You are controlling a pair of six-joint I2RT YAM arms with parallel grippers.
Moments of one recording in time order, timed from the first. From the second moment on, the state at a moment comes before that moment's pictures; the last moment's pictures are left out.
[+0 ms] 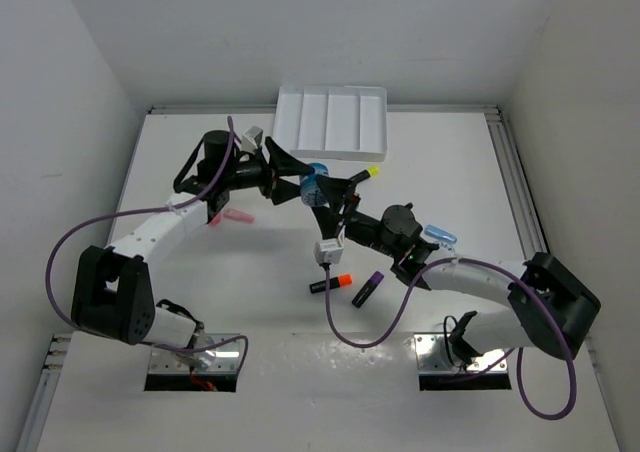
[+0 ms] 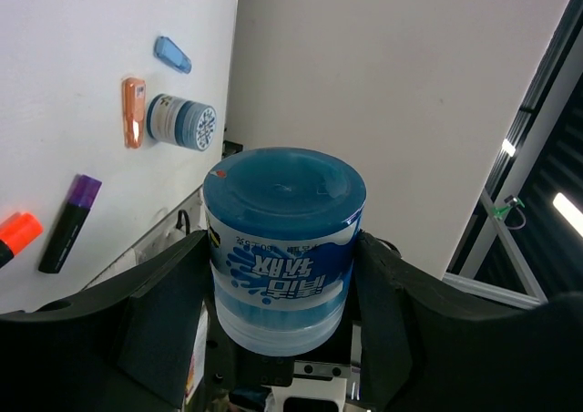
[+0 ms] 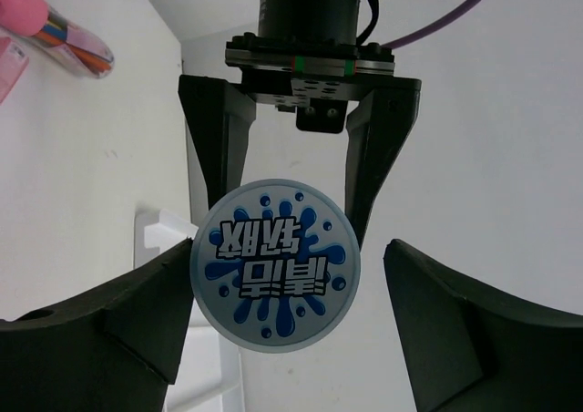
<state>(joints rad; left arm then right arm) -0.29 1.40 0.98 0.06 0.83 -1.33 0.83 1.34 0.53 0.89 -0.27 -1.35</state>
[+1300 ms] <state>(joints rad) -0.19 1.39 0.98 -0.09 0.77 -1.15 0.81 1.19 0.46 0.77 -0.33 -1.16</state>
